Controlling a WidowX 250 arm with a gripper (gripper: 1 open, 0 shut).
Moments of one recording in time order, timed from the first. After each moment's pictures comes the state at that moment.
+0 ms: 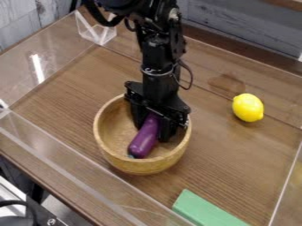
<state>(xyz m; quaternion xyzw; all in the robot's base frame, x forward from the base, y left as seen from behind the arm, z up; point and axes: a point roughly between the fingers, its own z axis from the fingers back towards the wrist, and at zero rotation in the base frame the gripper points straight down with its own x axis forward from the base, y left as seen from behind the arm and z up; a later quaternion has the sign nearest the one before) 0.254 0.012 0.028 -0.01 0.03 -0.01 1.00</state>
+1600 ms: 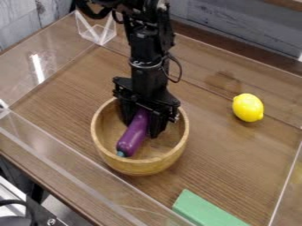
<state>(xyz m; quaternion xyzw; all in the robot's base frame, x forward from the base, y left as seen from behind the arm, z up) 0.244 0.025 0.037 -0.02 0.04 0.01 1.00</state>
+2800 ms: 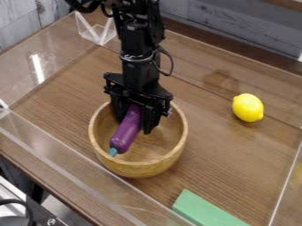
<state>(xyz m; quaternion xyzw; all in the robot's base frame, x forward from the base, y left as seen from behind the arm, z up) 0.238 0.033 0.045 -0.02 0.05 0.03 1.00</state>
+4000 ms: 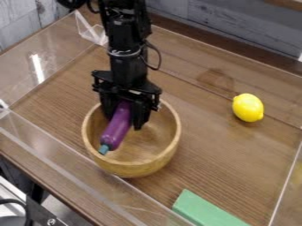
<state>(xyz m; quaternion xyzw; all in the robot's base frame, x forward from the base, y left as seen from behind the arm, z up) 0.231 0.051 0.049 -0.03 0.06 0.07 1.00</state>
